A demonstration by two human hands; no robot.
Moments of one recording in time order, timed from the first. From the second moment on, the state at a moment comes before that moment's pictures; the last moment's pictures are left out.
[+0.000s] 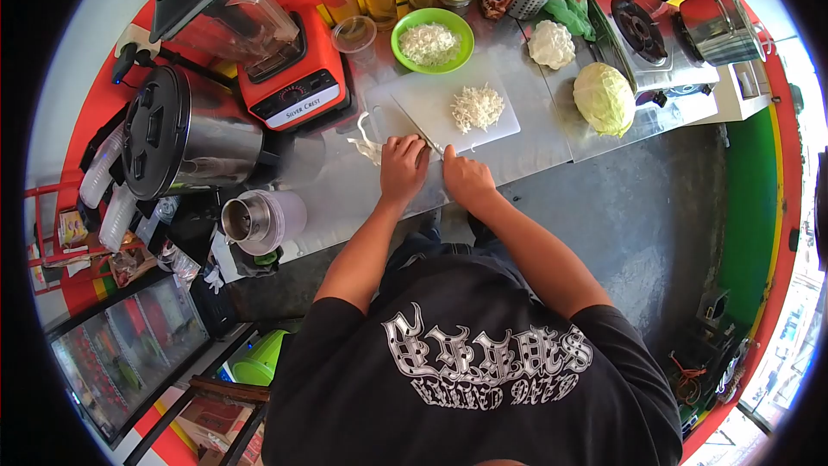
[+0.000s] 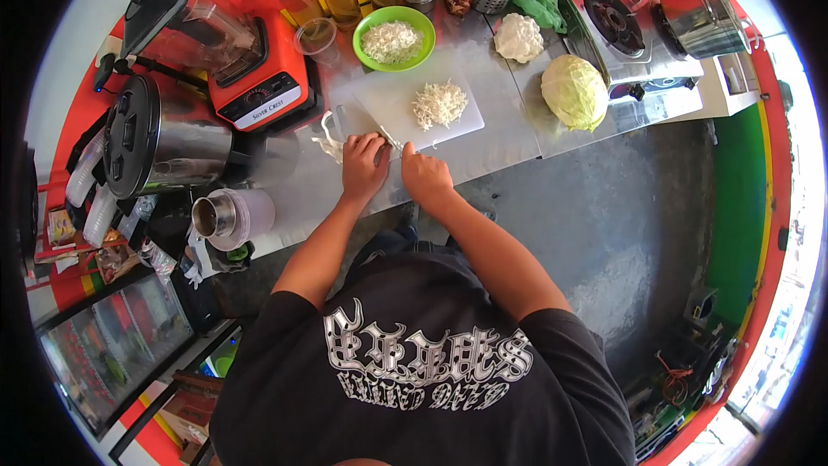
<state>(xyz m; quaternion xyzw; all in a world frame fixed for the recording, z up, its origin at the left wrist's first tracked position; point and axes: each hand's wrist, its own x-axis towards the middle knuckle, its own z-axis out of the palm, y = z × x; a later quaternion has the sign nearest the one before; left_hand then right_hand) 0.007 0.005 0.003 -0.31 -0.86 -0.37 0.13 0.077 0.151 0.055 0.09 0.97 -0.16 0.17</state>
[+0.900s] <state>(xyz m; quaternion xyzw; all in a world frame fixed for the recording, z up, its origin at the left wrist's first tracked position) 0.005 0.006 0.009 -0.34 -0.86 -0.37 0.12 0.097 0.204 0.071 0.16 0.95 -0.19 0.20</state>
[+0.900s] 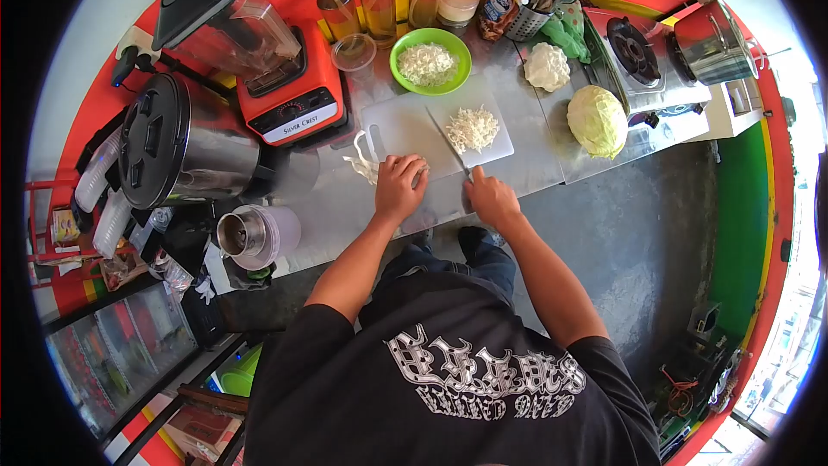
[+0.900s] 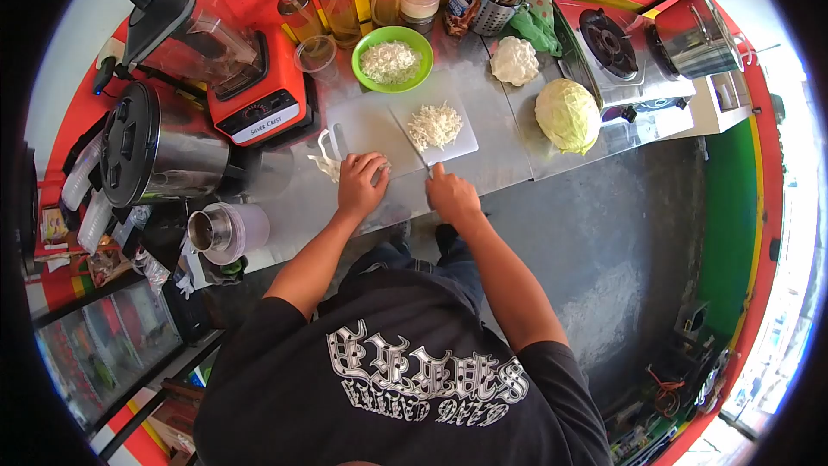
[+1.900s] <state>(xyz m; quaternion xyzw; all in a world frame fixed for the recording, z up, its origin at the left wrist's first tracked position) 0.004 0.005 0.005 -0.33 -0.86 -0.38 0.12 0.099 0.153 0.075 0.11 0.95 -0.21 0.20</state>
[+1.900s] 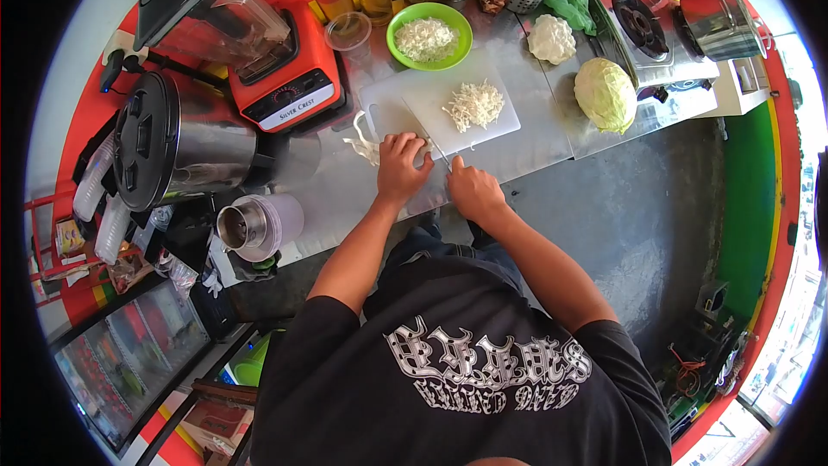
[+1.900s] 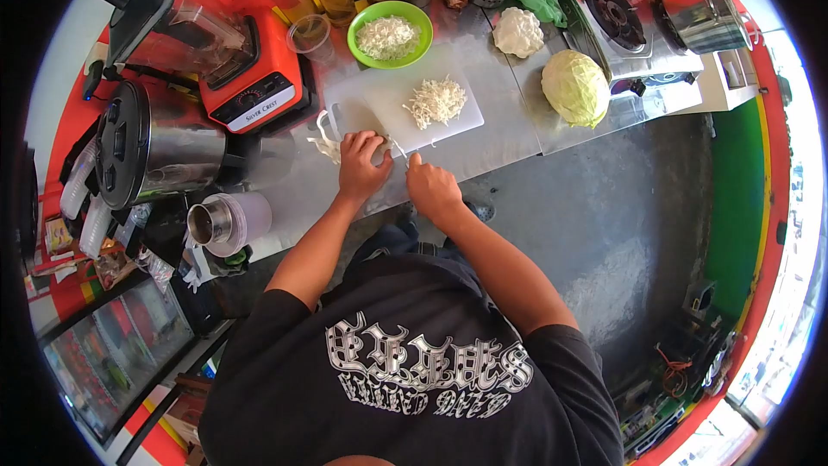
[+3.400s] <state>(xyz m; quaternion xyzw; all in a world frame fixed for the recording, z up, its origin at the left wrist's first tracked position) 0.001 0.006 0.001 -0.27 -0.88 -0.38 0.08 0.096 0.130 0.054 0.16 0.96 -0.16 0.16</state>
